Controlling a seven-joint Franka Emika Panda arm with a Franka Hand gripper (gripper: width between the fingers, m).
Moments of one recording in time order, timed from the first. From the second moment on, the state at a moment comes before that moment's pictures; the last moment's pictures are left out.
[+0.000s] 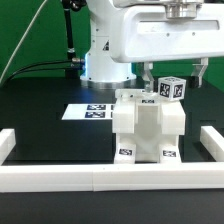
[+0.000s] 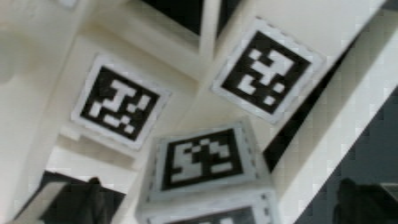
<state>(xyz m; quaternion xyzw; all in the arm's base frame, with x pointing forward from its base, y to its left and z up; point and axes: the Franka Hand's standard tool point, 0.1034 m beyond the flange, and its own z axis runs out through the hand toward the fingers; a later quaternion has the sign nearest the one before) 0.589 0.064 0.118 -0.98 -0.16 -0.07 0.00</state>
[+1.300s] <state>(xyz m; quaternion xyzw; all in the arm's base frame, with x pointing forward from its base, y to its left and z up) 0.590 0.063 0.116 -0.91 0.40 -0.05 0.06</state>
